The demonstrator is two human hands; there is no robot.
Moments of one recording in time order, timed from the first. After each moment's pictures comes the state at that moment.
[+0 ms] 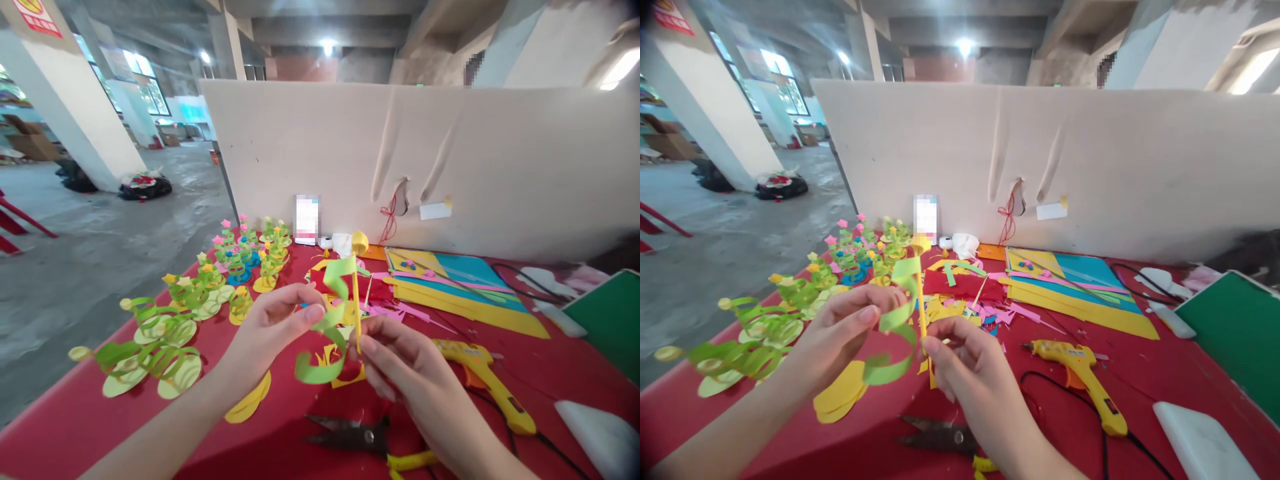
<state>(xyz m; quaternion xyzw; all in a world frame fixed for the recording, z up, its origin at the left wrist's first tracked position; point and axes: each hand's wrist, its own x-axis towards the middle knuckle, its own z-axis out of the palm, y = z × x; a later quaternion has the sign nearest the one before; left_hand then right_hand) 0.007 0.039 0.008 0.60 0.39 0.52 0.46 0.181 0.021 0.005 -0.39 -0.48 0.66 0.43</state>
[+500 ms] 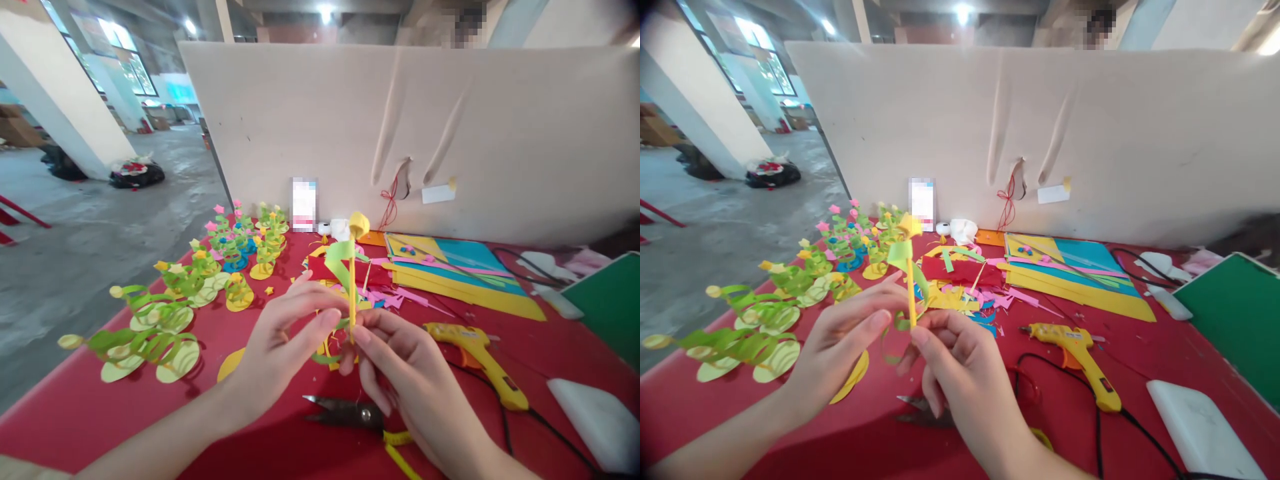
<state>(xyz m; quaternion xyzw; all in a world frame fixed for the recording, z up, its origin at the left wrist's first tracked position) 0.023 0.025 -0.002 0.71 0.40 0.50 0.29 0.174 0.013 0.002 -0.38 -0.47 0.68 0.42</state>
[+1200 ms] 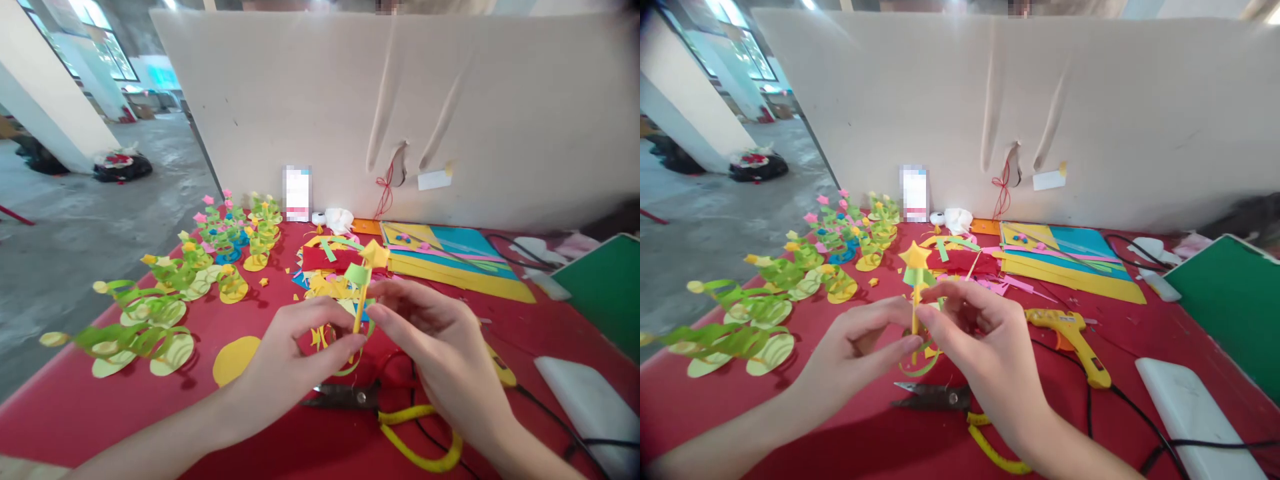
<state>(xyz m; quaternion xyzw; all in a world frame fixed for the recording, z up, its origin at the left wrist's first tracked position) 0.038 0.016 -0.006 0.70 0.40 0.41 0.43 0.194 0.018 0.009 -0.44 -0.57 0.47 0.51</state>
